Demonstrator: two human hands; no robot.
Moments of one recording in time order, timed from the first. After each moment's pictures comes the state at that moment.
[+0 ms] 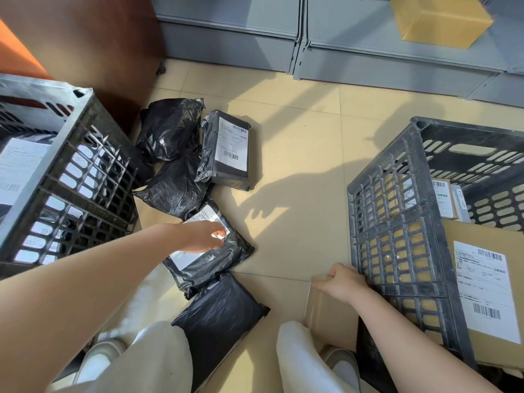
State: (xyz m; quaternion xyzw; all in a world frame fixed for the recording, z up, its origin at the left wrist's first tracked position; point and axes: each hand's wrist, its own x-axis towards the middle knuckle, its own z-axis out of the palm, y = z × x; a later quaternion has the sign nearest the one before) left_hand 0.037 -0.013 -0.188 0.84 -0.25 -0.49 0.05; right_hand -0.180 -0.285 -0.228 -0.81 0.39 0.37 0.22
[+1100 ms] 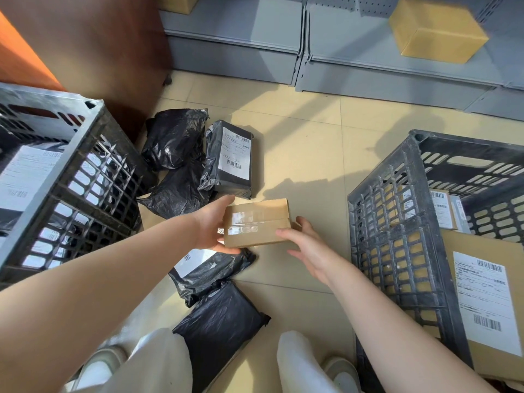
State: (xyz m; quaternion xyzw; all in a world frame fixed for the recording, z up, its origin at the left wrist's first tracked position) left_hand 0.042 -0.050 -0.158 0.60 0.24 -0.53 0.54; right_hand -0.093 -0.234 -0.173 -0.61 0.34 0.15 0.70
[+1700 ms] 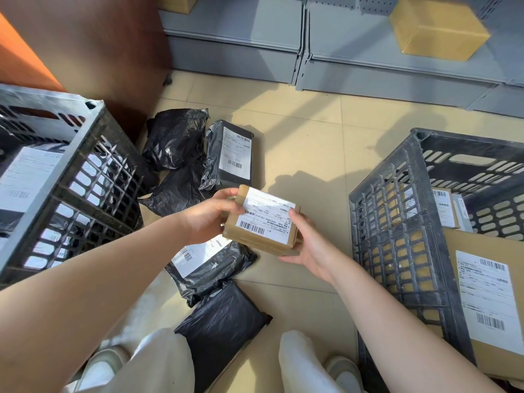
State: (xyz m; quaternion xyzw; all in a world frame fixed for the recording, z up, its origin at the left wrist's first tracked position) left_hand 0.049 -0.040 -0.160 0.61 0.03 -0.51 0.61; right_hand -0.088 -0.231 -0.158 -0.53 0.36 0.15 0.75
